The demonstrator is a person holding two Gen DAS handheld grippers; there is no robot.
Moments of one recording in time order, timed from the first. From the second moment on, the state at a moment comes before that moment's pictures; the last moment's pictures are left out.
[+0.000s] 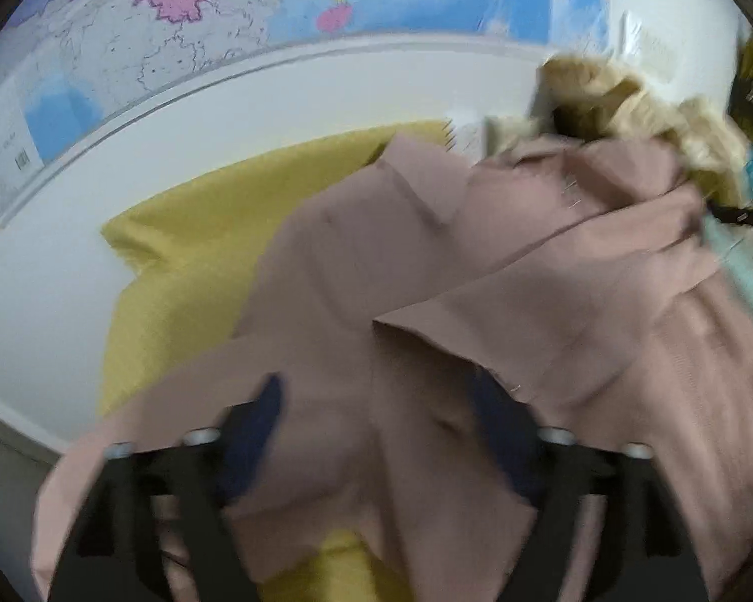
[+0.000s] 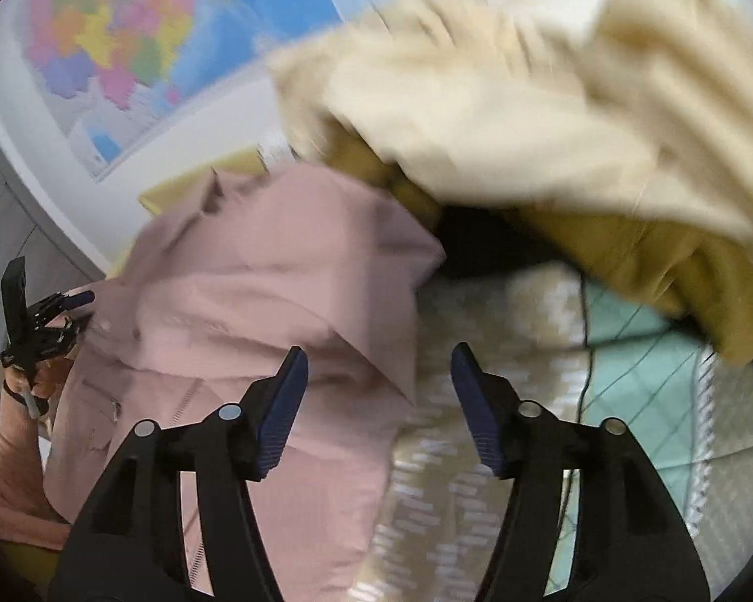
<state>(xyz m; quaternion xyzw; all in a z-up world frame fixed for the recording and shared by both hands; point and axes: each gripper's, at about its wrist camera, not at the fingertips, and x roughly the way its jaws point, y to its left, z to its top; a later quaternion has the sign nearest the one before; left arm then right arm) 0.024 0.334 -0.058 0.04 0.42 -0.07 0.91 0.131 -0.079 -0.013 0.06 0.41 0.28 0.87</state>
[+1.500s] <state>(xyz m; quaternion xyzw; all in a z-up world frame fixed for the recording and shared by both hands) 0.093 0.277 -0.082 0.14 0.43 -0.06 0.89 0.133 0.001 -0.020 0.03 0.42 0.36 0.84</state>
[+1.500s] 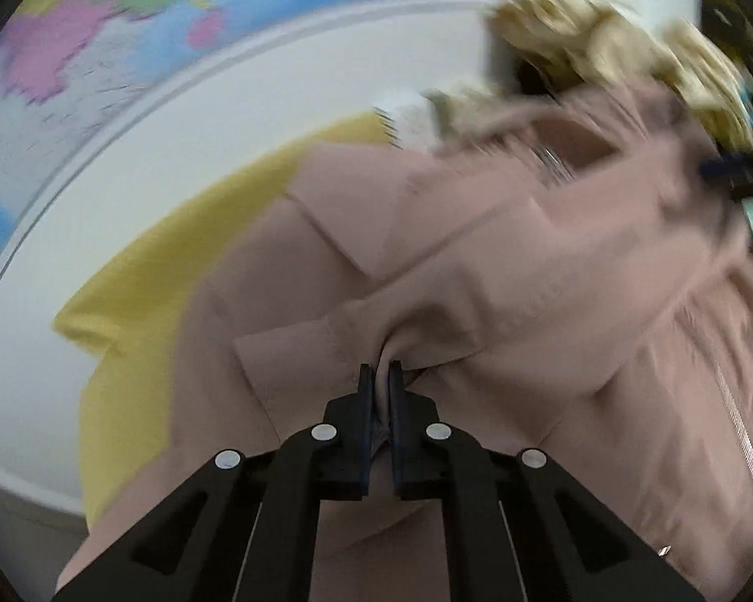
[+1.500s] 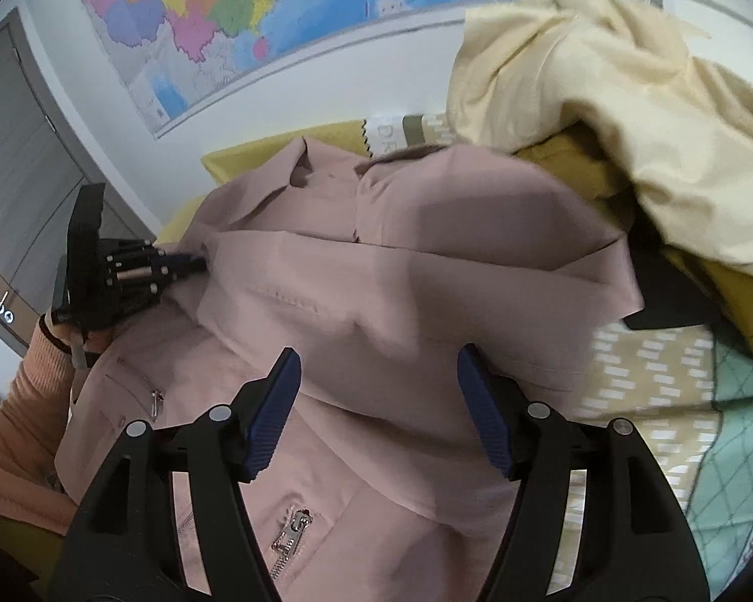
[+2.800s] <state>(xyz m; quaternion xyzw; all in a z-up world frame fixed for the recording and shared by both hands) -0.105 0.469 -0.055 -0.01 0.44 0.13 0.89 0.124 0.129 -0.036 -0.06 0.46 0.44 0.77</state>
